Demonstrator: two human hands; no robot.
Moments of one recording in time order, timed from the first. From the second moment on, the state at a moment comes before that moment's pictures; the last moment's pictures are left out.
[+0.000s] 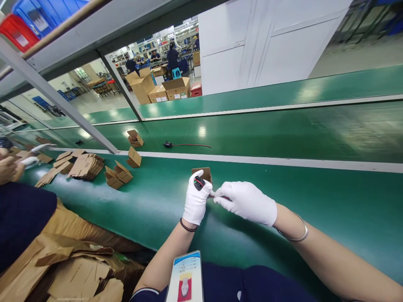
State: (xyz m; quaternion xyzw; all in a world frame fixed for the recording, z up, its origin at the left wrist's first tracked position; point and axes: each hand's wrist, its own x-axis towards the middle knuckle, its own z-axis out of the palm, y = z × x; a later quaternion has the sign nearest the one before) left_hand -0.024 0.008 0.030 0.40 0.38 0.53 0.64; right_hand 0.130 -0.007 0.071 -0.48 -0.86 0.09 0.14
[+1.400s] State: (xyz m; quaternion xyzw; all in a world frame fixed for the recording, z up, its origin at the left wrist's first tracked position) left_hand -0.020 0.003 -0.037 0.65 0.46 0.59 0.17; right_hand 0.090 -0.009 0.061 -0.53 -0.78 0.21 0.27
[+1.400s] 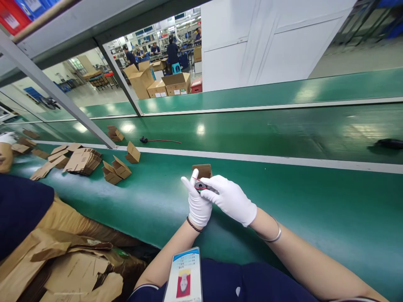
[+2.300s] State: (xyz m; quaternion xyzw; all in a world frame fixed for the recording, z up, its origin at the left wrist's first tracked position) left_hand -0.059 0.047 0.004 0.75 0.58 0.33 -0.04; right_hand 0.104 0.074 0.051 -0.40 -0.87 0.07 0.27
